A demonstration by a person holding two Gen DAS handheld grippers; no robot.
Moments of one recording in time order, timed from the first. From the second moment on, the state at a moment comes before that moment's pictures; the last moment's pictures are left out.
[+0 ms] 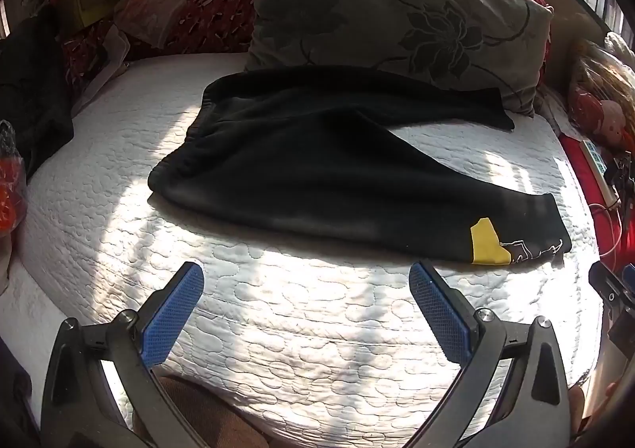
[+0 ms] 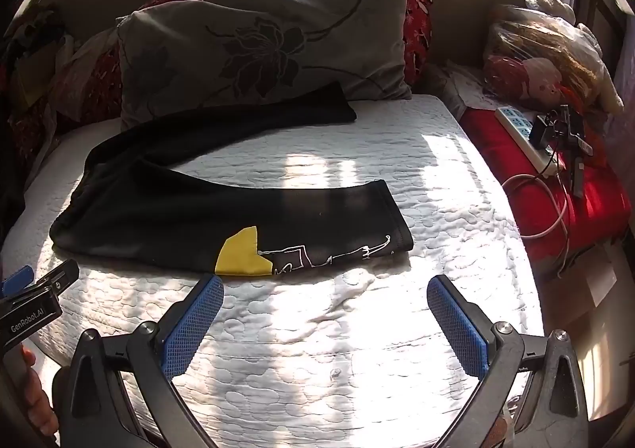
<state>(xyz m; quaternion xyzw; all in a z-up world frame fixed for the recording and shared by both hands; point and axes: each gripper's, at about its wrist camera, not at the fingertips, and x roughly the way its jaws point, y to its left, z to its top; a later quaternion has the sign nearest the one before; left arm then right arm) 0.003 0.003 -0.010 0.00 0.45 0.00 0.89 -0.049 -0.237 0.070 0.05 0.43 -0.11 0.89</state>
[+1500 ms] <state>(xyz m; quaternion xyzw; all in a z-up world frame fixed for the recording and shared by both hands) 0.052 0.000 -0.027 0.00 0.48 0.00 0.88 -0.002 -0.252 0.057 0.06 0.46 -0.08 0.88</state>
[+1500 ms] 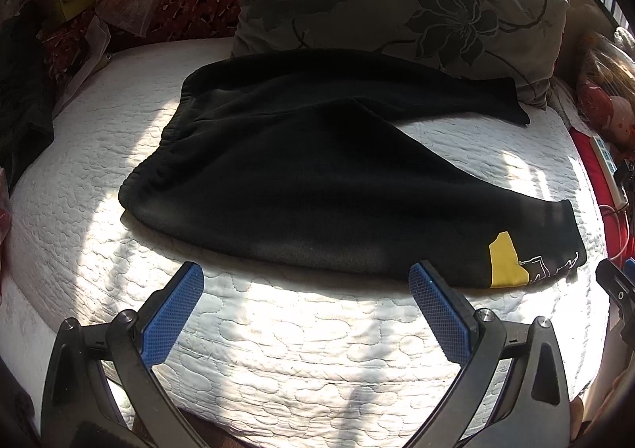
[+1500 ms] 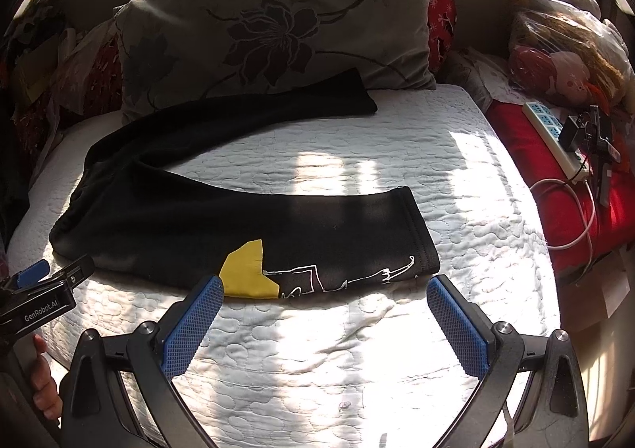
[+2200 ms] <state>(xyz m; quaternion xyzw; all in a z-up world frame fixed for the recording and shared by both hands) 0.032 0.003 -0.012 -0.01 0.45 0.01 0.90 -0.017 -0.248 0.064 0.06 0.44 -0.10 0.89</state>
